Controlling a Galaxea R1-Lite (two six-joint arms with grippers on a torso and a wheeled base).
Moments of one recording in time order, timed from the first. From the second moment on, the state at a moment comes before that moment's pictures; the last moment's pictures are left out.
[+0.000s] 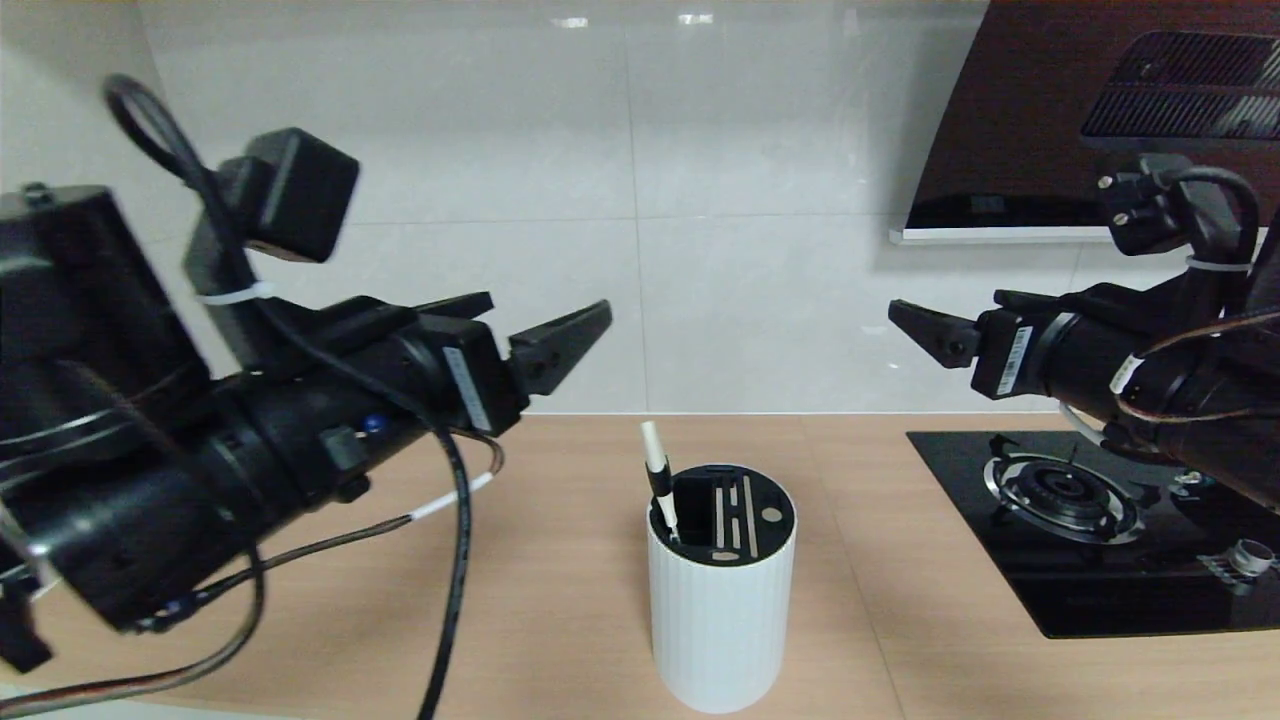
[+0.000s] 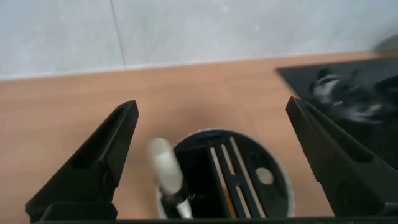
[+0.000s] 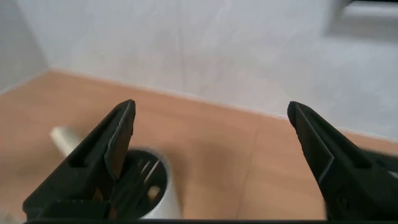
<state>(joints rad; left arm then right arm) -0.65 1.40 -0.76 -0.67 0.14 -0.14 0.53 1.46 -0.80 -0.66 -0.22 0.04</state>
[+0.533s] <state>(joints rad) -0.58 0.81 -0.58 -0.12 0.14 -0.07 0.36 1.05 -0.48 -0.68 -0.19 -0.02</state>
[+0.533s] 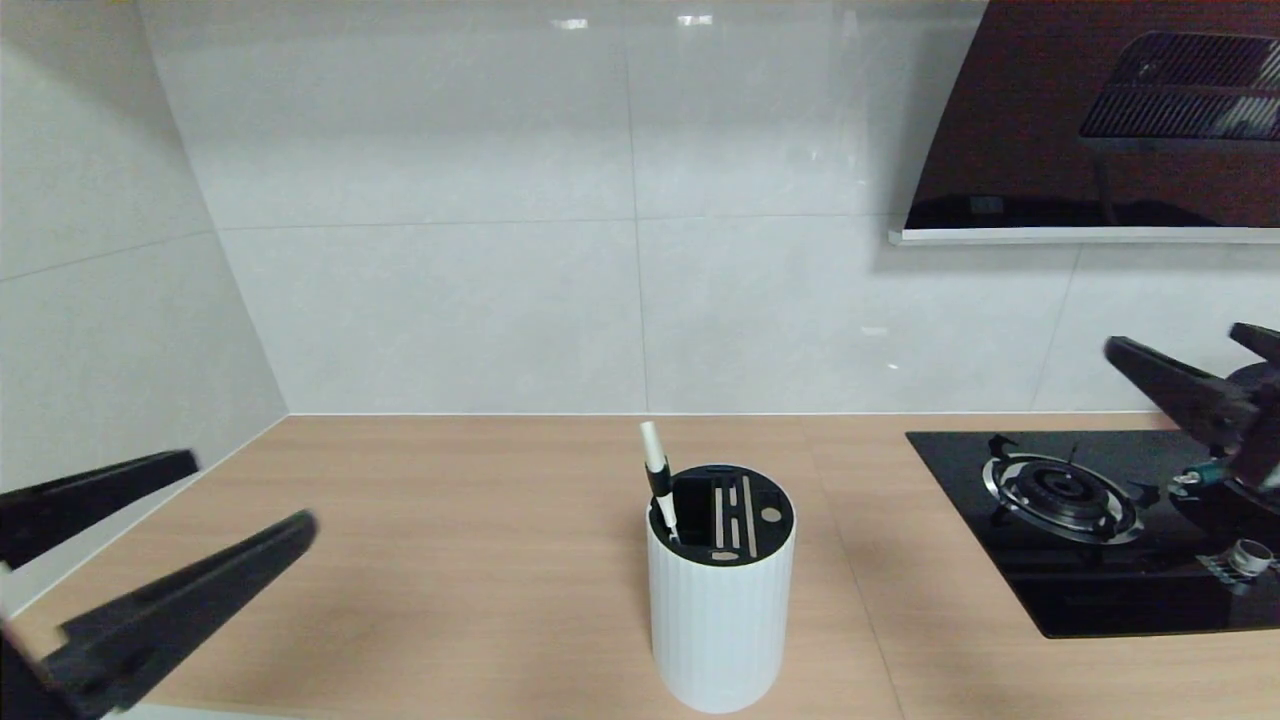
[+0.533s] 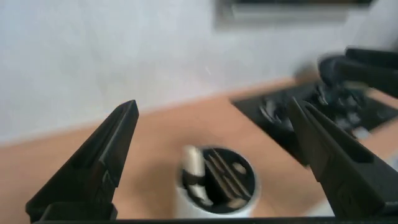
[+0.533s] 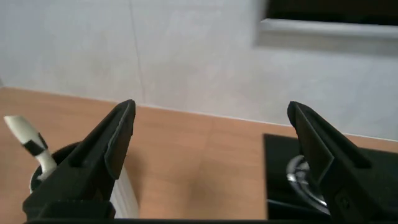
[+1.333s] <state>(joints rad) -0.06 0.08 -0.45 0.21 0.18 0.08 0.02 0.08 -0.27 0.06 -0.15 -0.08</state>
